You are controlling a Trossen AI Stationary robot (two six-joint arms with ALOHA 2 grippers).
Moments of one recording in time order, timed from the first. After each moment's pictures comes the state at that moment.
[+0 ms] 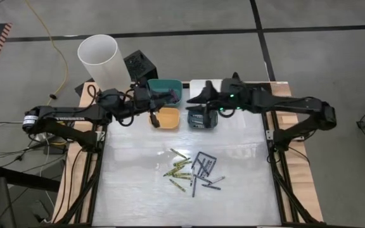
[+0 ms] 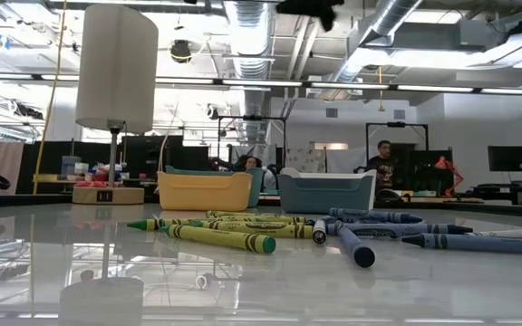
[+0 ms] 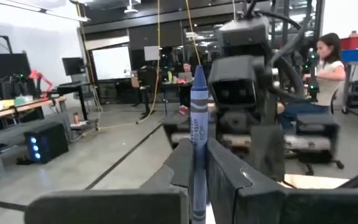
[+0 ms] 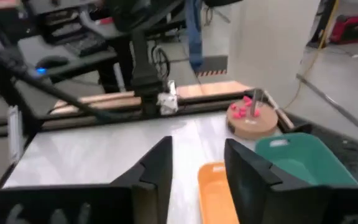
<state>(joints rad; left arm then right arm) 0.11 1.15 0.97 0.43 -0.21 0.13 -0.18 1.31 1.27 -0.16 -0.09 0.05</state>
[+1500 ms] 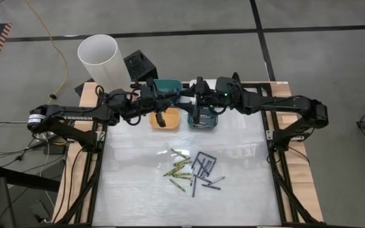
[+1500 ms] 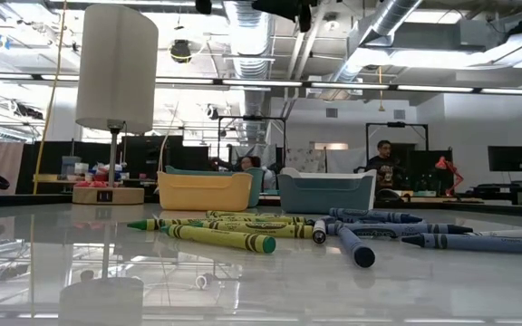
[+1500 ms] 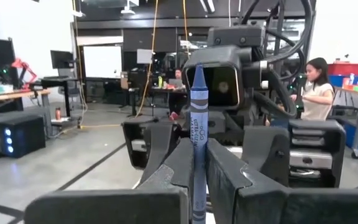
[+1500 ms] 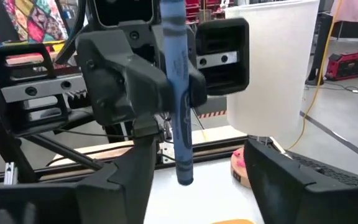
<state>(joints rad) 0.13 1.24 0.97 0.56 -0.16 0.02 -0.19 1.41 1.27 0.13 -0.10 0.11</state>
